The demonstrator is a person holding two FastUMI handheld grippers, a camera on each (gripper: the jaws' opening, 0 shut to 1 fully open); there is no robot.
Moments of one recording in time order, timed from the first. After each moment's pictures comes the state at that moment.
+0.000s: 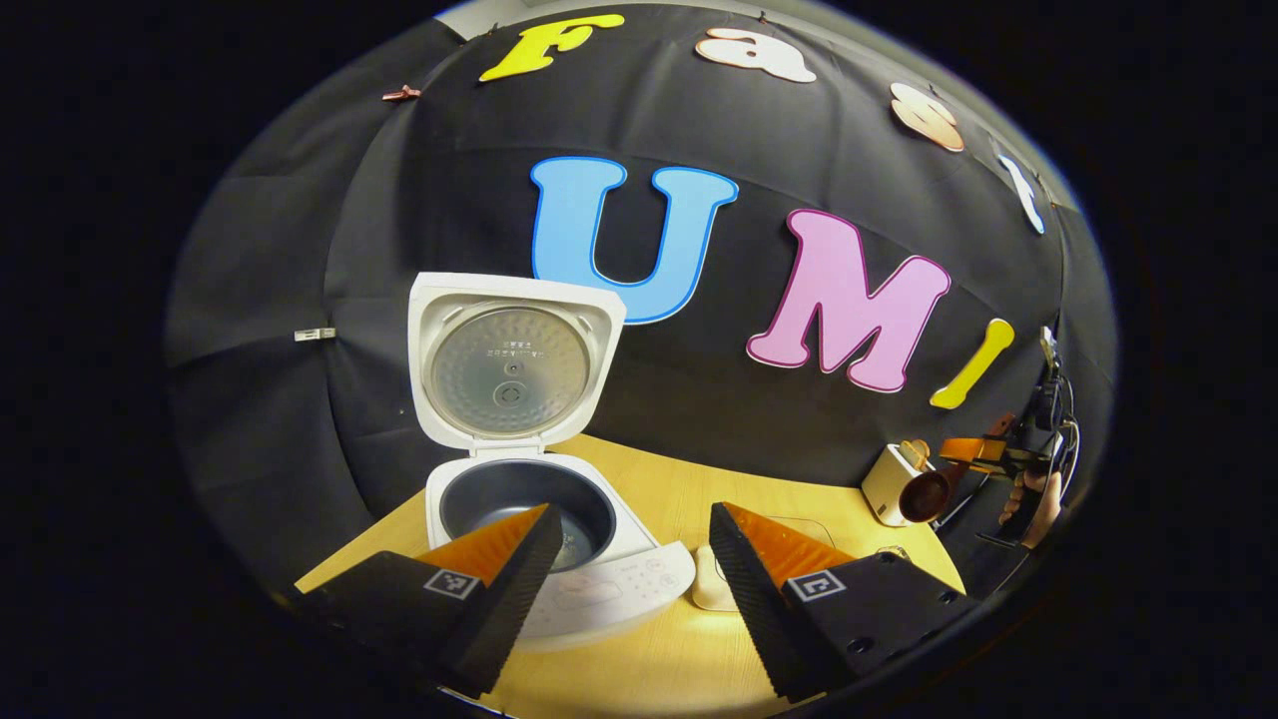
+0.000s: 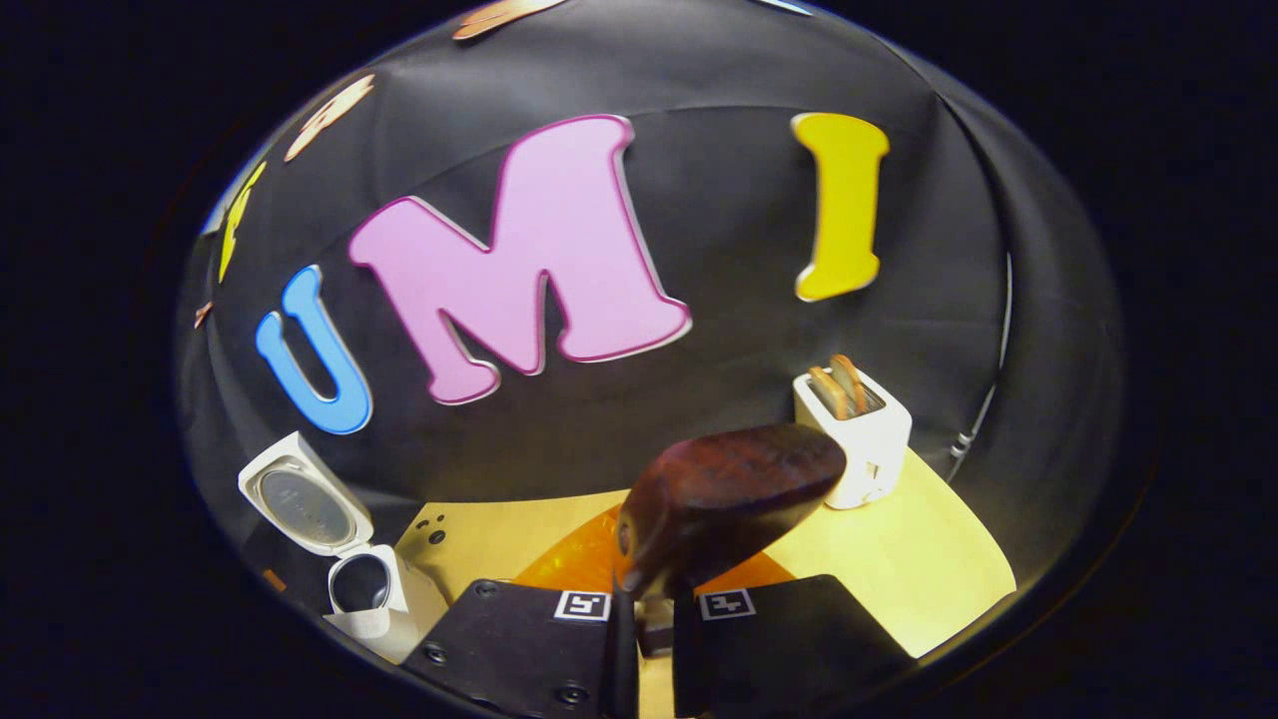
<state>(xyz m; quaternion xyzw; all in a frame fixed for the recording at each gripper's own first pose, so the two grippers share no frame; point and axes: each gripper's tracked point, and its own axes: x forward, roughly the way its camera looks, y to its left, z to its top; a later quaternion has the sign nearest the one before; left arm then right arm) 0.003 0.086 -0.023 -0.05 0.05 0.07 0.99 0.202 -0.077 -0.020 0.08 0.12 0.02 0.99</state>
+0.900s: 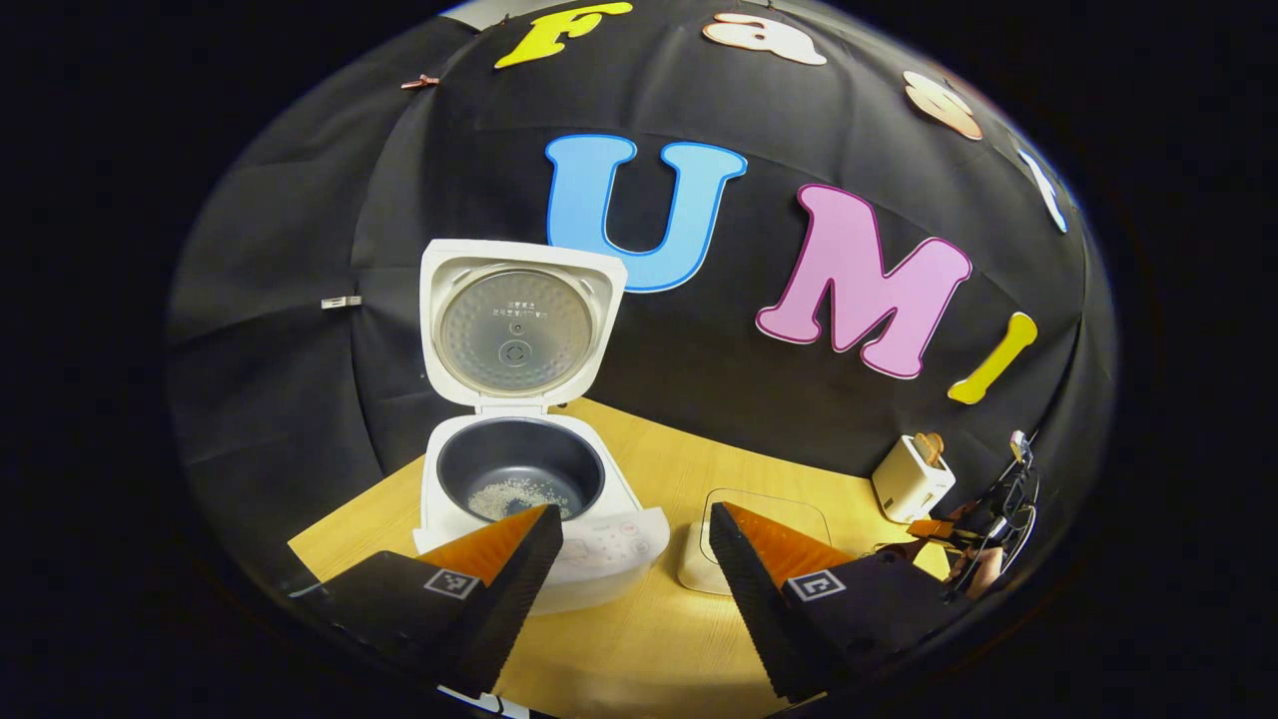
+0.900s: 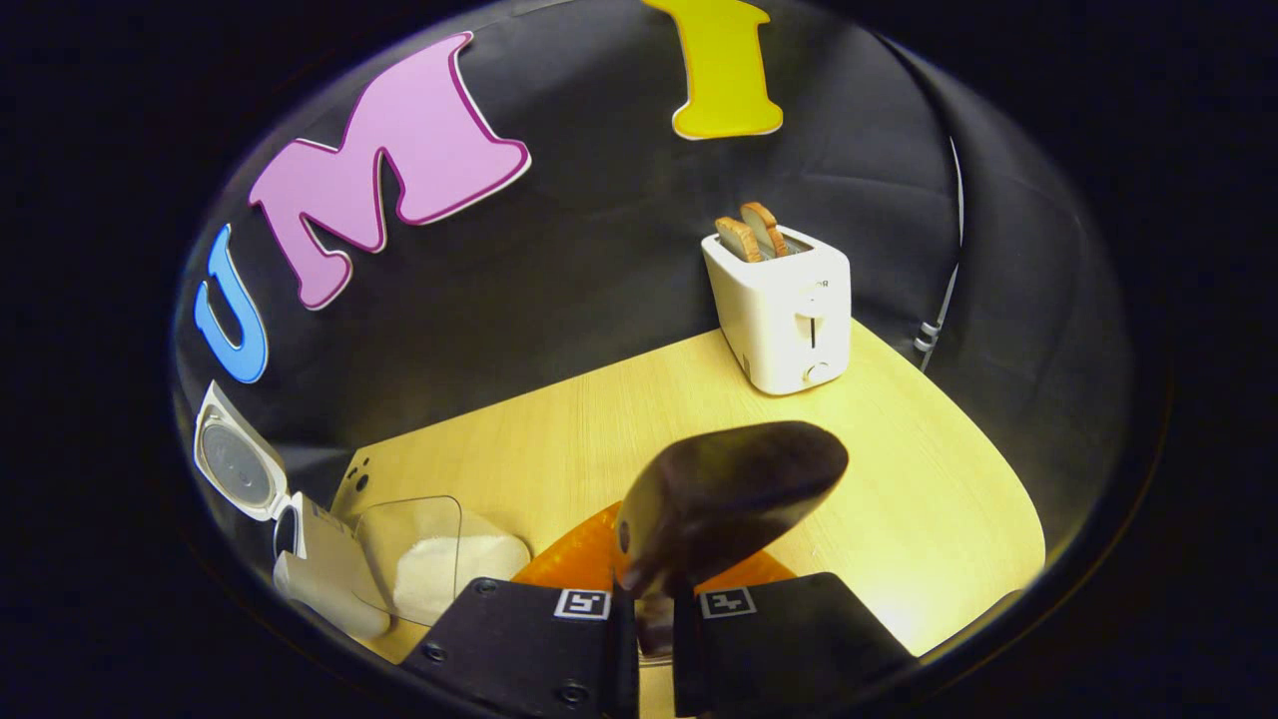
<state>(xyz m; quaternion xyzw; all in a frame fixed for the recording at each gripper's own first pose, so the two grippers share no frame) -0.005 0.051 -0.043 -0.08 0.09 0.11 0.99 0.201 -0.156 -0.181 0.09 0.24 -0.04 0.97</state>
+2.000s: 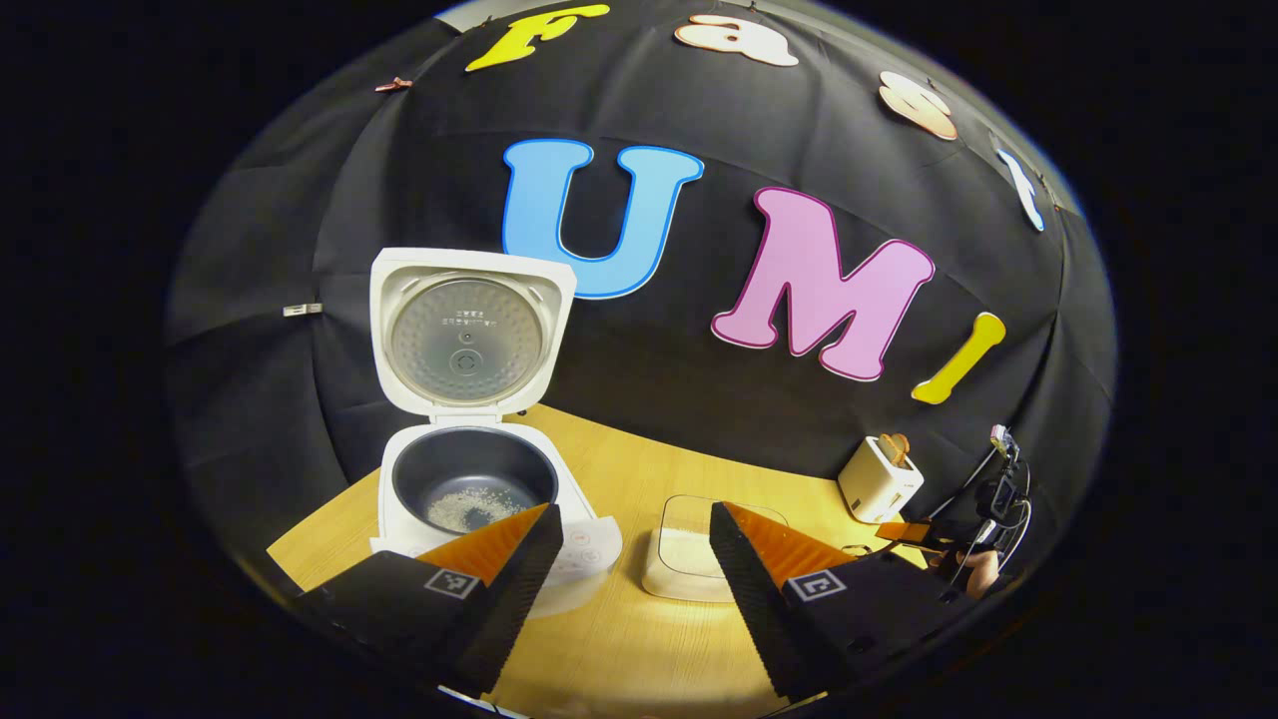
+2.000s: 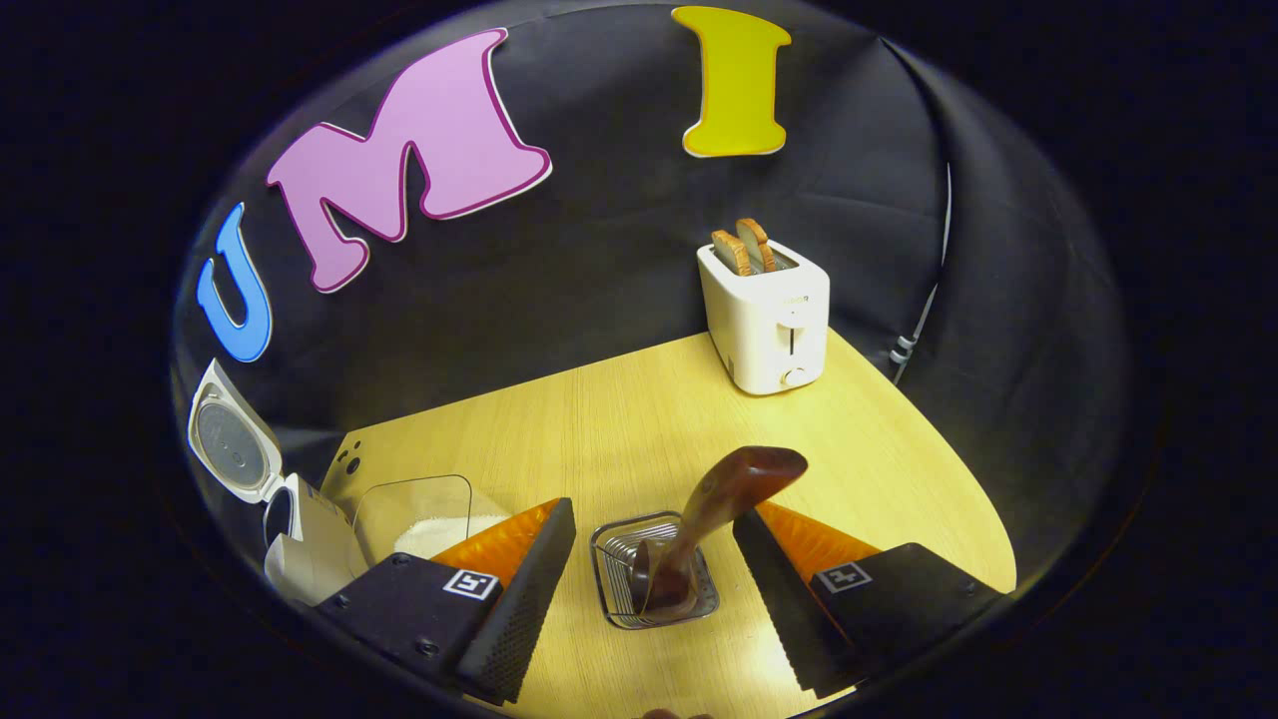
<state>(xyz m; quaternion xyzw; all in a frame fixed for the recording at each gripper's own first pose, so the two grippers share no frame) 0.007 0.031 -0.033 -0.08 0.07 0.05 0.99 0.159 -0.153 -0.148 0.06 0.23 -0.06 0.97</state>
